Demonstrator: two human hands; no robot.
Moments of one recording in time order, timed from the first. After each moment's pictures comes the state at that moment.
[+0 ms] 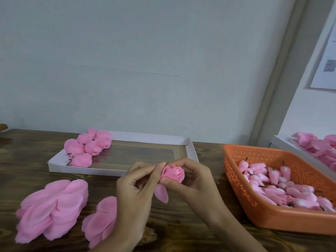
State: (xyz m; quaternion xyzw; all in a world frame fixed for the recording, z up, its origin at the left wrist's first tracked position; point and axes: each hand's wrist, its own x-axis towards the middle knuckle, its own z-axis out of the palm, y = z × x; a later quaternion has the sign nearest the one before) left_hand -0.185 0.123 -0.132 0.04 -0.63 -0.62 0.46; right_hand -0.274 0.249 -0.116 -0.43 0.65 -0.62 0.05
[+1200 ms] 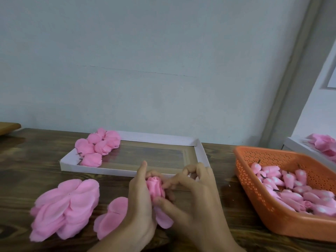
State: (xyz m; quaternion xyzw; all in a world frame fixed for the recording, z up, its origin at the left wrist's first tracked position) left_hand -0.197 0.108 -0.138 0.18 -0.41 -0.85 0.27; right_hand -0.237 0.235 -0.130 -0.41 0.77 -0.43 -0.21
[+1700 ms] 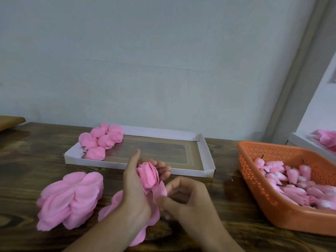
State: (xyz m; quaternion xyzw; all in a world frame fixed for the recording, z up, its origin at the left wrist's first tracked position) left_hand -0.202 0.086 -0.132 0.17 -0.32 -0.89 0.28; right_hand -0.222 0.229 -0.131 -0.33 0.72 -0.60 0.14
